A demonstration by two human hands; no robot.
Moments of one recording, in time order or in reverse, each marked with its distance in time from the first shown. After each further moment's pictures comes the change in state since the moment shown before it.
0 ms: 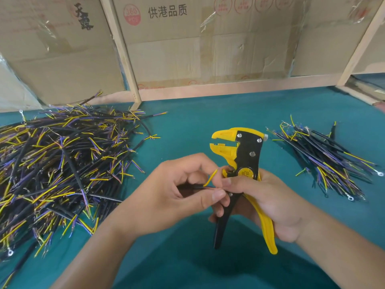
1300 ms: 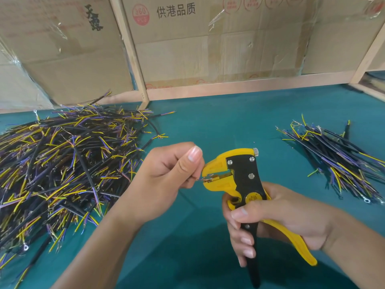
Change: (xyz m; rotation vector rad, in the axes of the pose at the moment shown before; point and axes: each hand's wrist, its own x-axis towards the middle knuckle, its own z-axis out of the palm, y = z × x) left_hand 0.004 0.003 -0.014 0.126 0.237 0.100; right_hand -0.011 -0.008 -0.005 -0.033 -0.394 0.260
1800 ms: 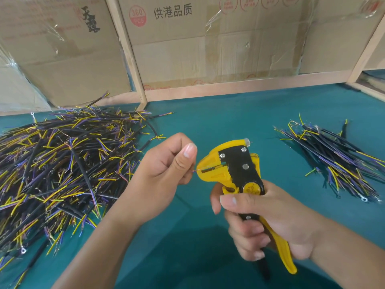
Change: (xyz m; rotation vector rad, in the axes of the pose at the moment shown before) left_hand 0.001 -0.001 0.002 -0.023 0.072 -0.028; right_hand 0.003 0.003 0.017 0.117 0.184 -0.040
